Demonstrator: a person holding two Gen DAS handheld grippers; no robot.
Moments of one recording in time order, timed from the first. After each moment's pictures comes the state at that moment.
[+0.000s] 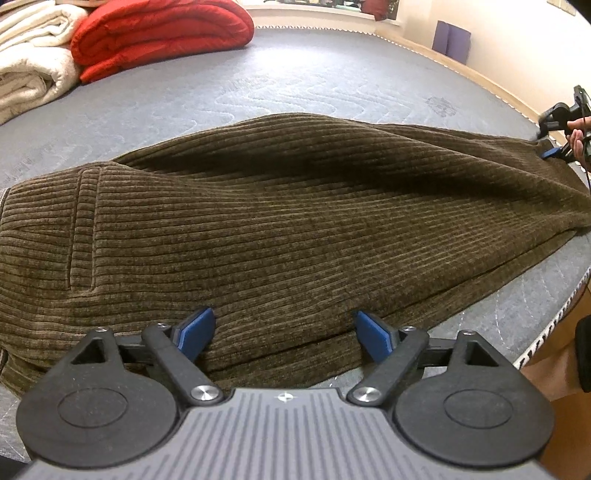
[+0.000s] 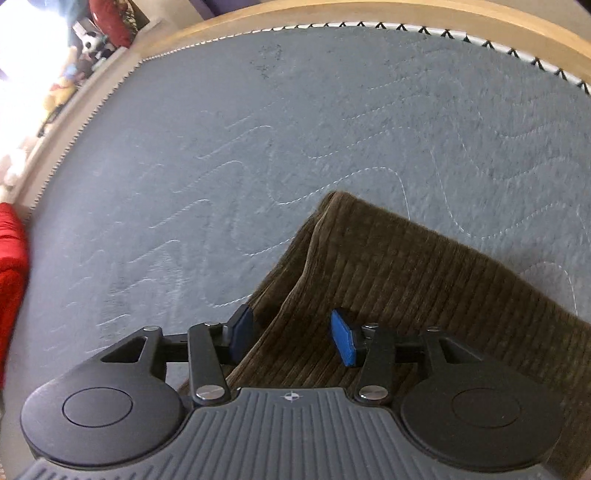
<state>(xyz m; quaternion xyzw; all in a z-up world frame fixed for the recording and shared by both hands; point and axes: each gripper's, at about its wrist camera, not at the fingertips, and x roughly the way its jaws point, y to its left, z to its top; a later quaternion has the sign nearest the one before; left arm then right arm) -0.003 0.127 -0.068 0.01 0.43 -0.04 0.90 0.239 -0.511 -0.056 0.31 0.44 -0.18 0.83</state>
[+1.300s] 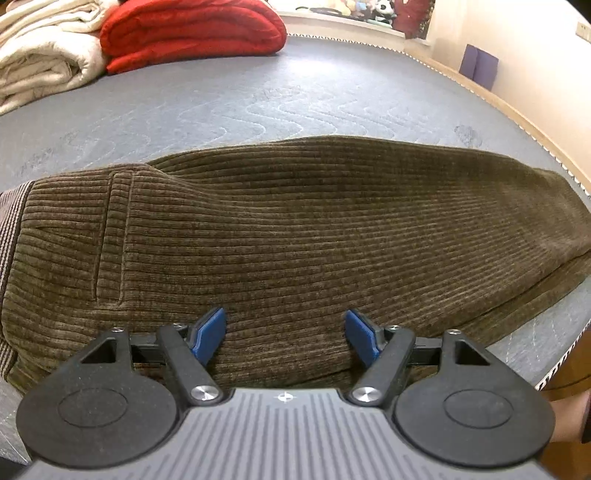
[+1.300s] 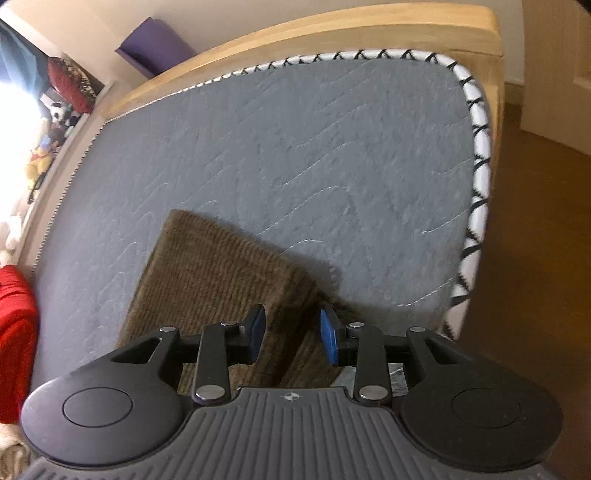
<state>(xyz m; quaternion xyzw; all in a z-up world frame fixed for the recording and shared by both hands) 0.013 0.142 -0.062 -0.03 0.43 -0.01 0.90 0.071 -0.601 -0.035 0.39 0.39 -0.21 0.81</state>
